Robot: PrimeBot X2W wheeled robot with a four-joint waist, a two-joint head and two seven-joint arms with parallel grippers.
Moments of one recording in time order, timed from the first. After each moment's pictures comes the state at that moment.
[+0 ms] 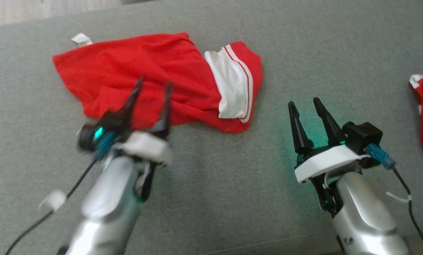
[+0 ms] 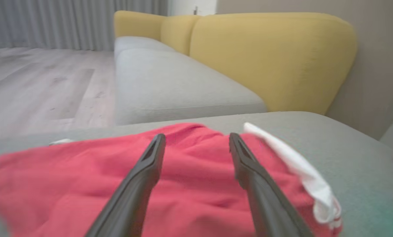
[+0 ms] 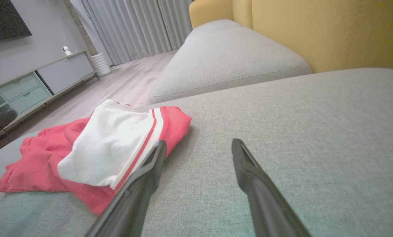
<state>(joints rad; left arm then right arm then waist) -0.60 0.07 -0.48 0.63 -0.40 0.01 -0.25 -0.37 -0.06 0.24 0.55 0.30 0.13 -0.26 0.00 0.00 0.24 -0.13</state>
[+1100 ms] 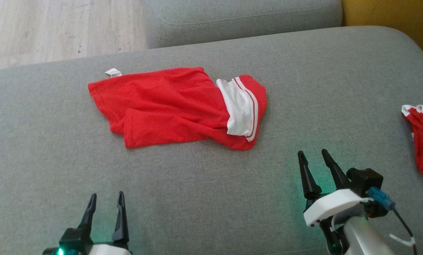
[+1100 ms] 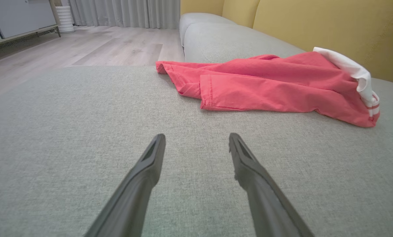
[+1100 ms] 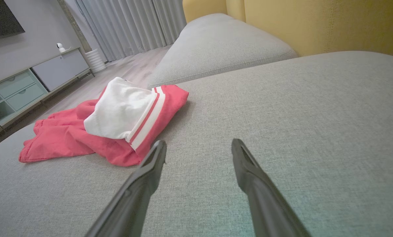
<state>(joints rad) 0.04 0.05 -0.06 0.40 -0.16 -0.05 -0.25 -0.19 -0.05 0.18 0.59 0.28 0.13 -0.26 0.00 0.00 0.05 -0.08</state>
